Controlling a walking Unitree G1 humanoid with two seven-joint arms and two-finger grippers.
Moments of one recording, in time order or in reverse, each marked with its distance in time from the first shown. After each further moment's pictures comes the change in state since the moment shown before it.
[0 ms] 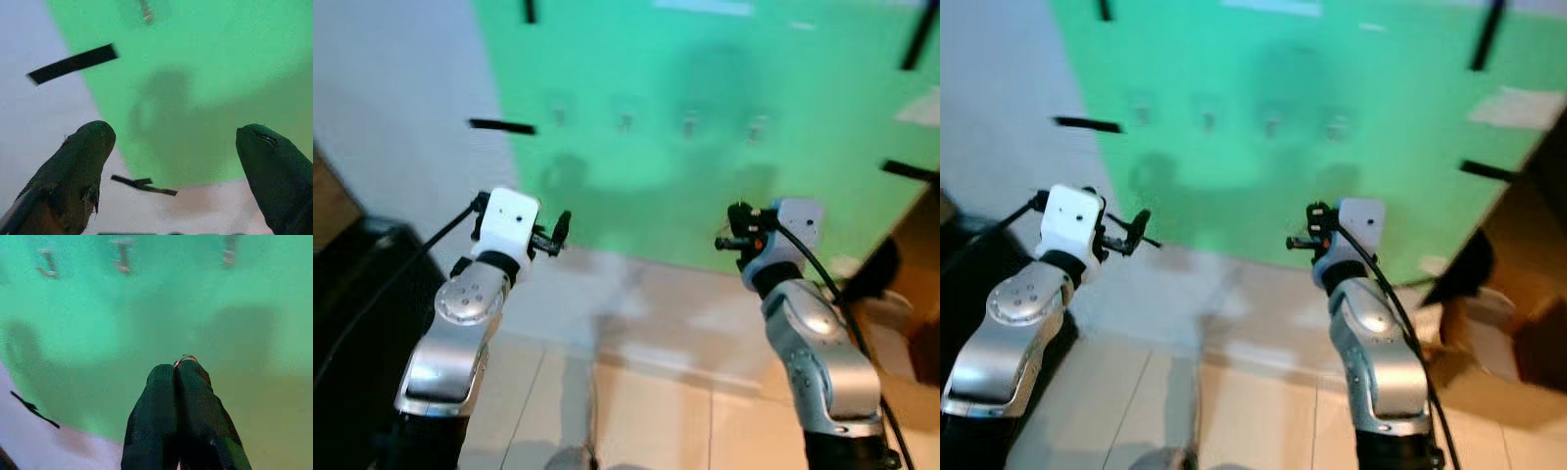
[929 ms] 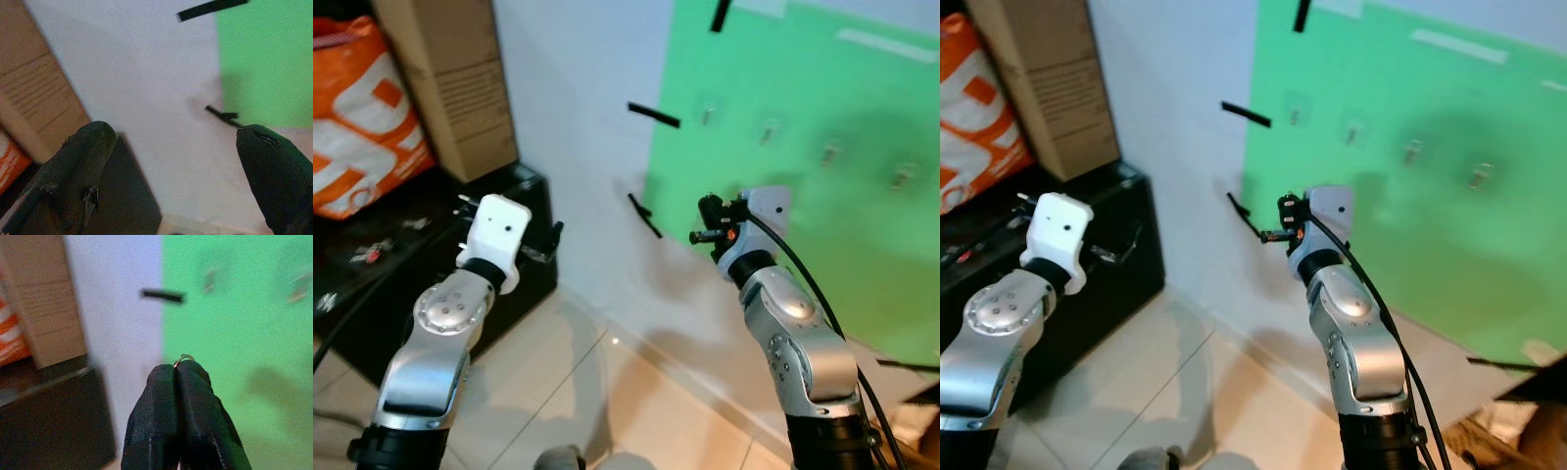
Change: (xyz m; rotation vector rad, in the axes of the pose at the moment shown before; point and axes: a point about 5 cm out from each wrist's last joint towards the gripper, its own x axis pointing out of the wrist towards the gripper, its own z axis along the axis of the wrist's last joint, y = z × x) left arm -0.010 0.006 -0.003 0.042 0.015 -0.058; right arm 0.013 0.016 0.008 -0.024 -0.036 0.050
